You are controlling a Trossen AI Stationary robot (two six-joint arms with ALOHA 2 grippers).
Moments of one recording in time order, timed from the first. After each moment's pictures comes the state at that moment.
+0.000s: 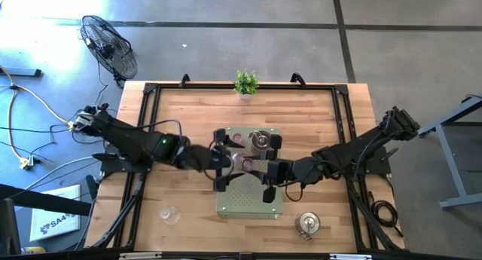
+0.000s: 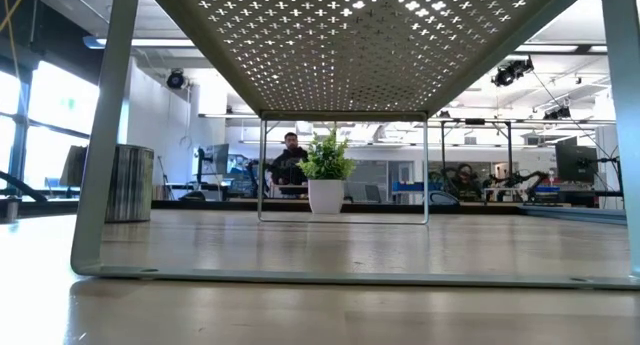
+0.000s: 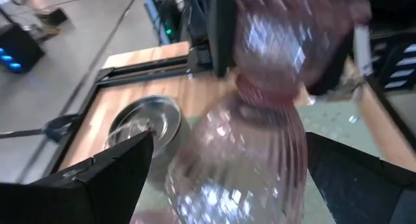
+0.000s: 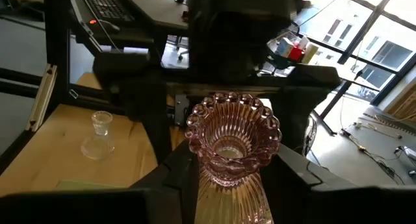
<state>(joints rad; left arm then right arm) -0.35 1.44 1.35 -0.34 -0.43 0.02 0.46 1.49 1.29 0.00 0.64 -0.18</state>
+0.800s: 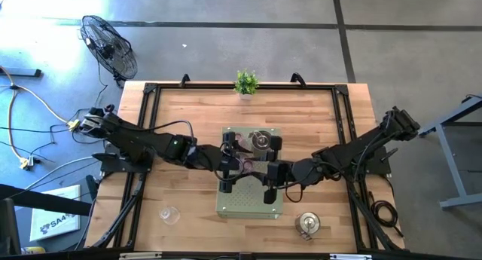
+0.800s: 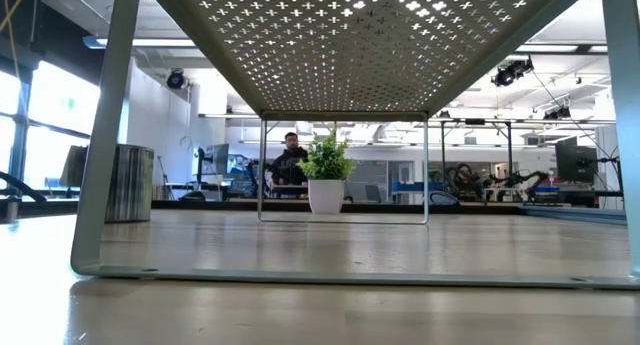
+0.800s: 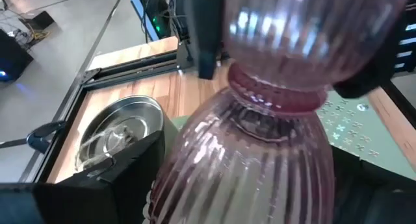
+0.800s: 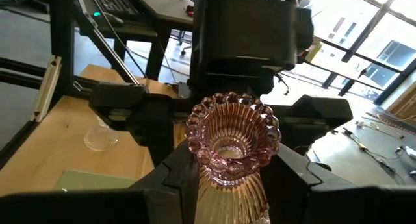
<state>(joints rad) -0.32 1.51 1.35 -0.29 -0.37 0.09 0.46 1.49 1.29 -0.03 0.63 -0.18</state>
